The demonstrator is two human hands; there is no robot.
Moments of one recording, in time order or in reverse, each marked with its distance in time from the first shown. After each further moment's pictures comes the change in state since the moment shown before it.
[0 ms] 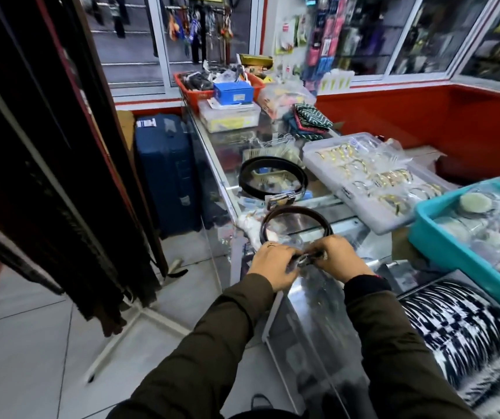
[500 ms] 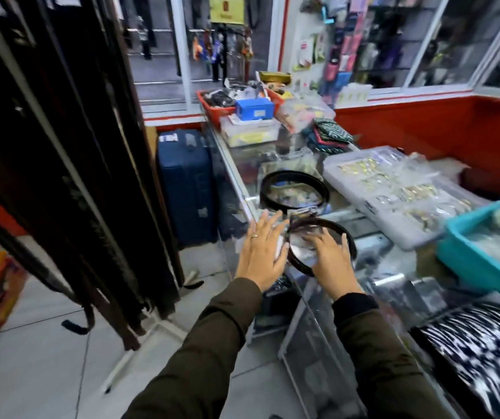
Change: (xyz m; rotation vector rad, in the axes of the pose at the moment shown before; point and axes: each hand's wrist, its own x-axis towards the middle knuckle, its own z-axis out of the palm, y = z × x) left_hand -0.018 -0.056 -0.046 -0.086 0.368 -0.063; right_hand 0.020 -0.062 0.030 -0.005 0.220 0.037
